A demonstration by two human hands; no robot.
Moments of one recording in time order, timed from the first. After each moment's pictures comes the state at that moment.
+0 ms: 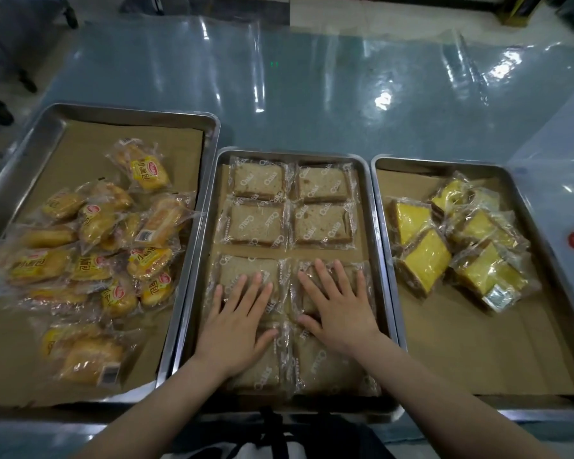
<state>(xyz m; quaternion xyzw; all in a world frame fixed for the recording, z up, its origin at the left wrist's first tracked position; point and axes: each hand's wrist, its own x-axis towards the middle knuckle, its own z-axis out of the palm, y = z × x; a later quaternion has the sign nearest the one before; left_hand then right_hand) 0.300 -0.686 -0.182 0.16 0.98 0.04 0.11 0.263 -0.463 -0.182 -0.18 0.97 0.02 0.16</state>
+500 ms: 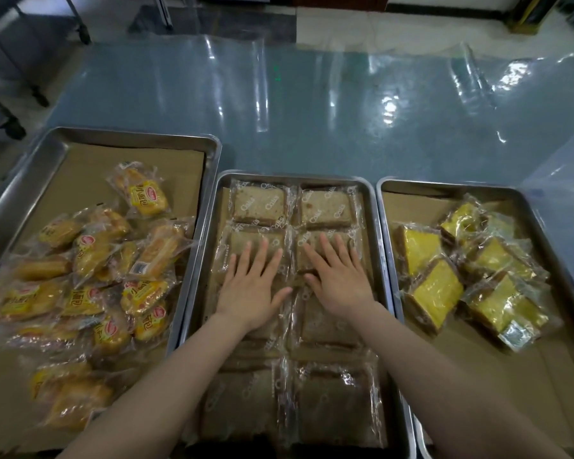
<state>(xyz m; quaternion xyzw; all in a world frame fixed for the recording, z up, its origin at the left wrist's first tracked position) 0.184 -0.665 -0.179 0.11 0.99 0.04 0.12 0.158 -0.469 -0.175 -0.15 0.98 -0.05 0.13</state>
